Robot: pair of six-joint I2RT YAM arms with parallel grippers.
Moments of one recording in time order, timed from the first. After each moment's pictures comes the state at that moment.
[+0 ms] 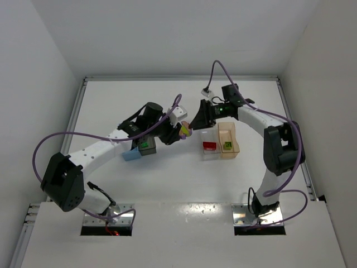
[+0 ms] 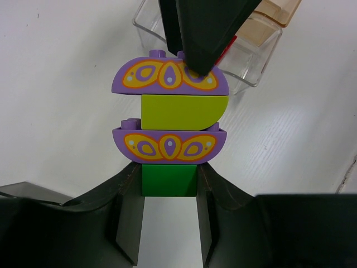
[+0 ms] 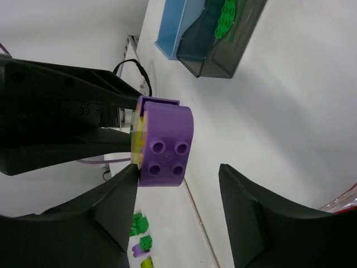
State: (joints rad) left arm -0.63 1.40 1.03 -0.25 0.32 0.15; right arm 0.26 1.82 1.25 -0.32 -1.11 0.29
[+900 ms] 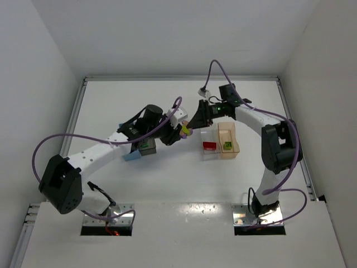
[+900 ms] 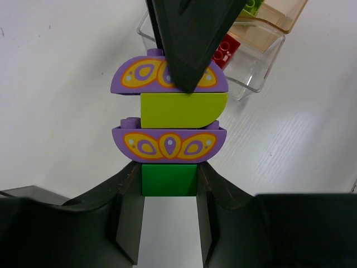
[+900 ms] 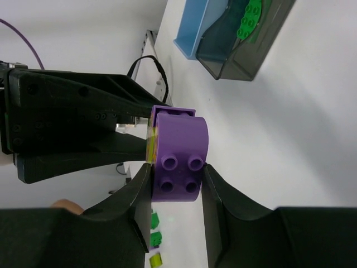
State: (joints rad) left arm -0.64 1.39 1.00 -0.21 0.27 0.16; right arm 0.27 1.85 1.27 -0.28 -1.17 0.34
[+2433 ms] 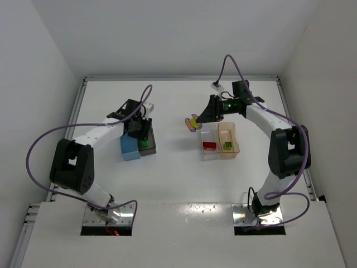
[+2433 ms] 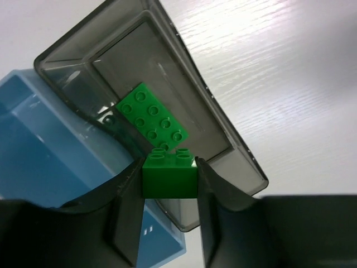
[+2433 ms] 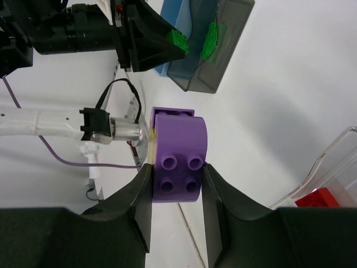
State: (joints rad) left arm -0.30 1.55 1.04 -0.50 0.06 -0.01; right arm 0.18 1.76 1.25 -0.33 -1.08 0.26
